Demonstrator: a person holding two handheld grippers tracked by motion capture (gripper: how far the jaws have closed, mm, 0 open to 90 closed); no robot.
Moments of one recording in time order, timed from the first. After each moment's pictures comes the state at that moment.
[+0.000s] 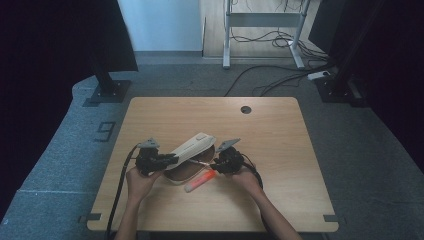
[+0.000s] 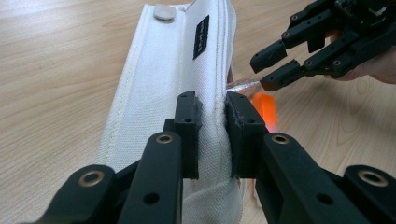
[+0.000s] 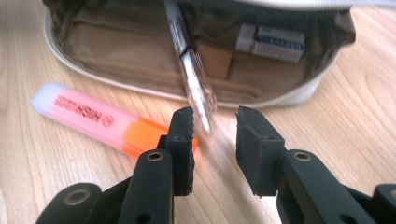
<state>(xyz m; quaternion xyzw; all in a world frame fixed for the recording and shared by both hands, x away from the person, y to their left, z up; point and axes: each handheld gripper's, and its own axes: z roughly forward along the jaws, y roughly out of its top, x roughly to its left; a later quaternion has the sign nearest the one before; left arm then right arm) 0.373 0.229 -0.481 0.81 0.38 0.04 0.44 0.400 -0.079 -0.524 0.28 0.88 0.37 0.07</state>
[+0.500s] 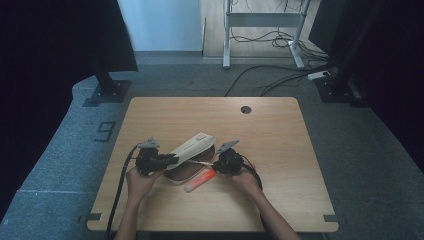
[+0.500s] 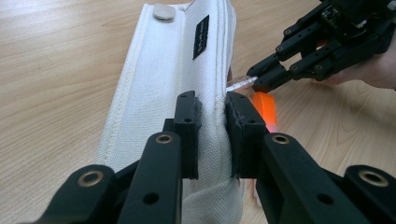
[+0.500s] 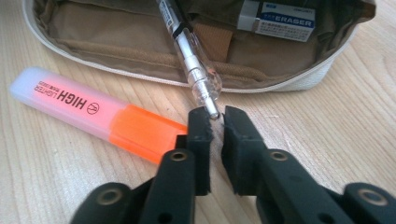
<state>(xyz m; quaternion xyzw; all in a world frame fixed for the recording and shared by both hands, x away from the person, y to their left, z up) 0.373 0.229 -0.481 0.82 0.37 0.04 0.44 0.403 -0.078 -0.537 0.28 0.89 0.36 0.06</state>
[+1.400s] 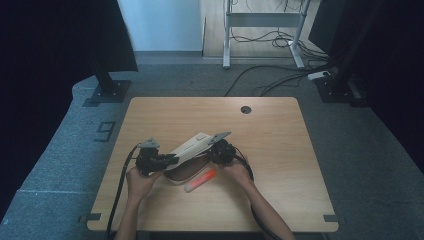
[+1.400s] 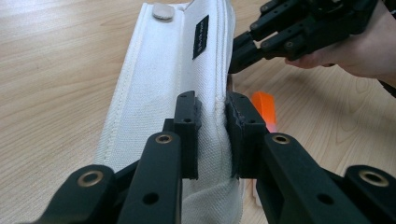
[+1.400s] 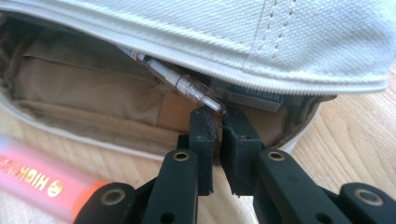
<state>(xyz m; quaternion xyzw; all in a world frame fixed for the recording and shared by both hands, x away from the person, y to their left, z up) 0.373 0.229 -0.481 0.82 0.37 0.04 0.44 0.431 -0.053 -0.525 0.28 0.88 0.36 0.10</state>
